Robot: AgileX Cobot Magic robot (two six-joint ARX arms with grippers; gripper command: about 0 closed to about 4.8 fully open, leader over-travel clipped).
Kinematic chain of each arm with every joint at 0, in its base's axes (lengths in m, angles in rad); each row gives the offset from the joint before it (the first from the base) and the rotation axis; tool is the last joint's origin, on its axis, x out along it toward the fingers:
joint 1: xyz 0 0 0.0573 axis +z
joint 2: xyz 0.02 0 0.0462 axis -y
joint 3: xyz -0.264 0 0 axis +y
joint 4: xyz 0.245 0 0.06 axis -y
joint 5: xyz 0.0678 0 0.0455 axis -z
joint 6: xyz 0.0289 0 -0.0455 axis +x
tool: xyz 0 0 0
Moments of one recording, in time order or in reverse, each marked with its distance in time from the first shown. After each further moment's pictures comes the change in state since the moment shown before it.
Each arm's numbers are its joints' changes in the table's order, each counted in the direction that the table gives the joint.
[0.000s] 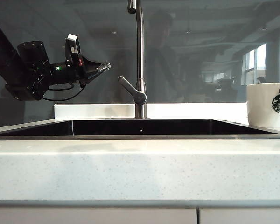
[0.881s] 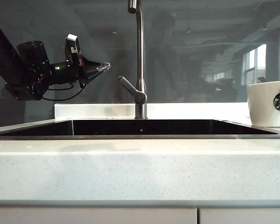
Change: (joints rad) left arm 0.000 0.000 0.000 0.000 -0.001 0.000; right arm -0.003 0.011 0.001 0.023 0.019 -0.019
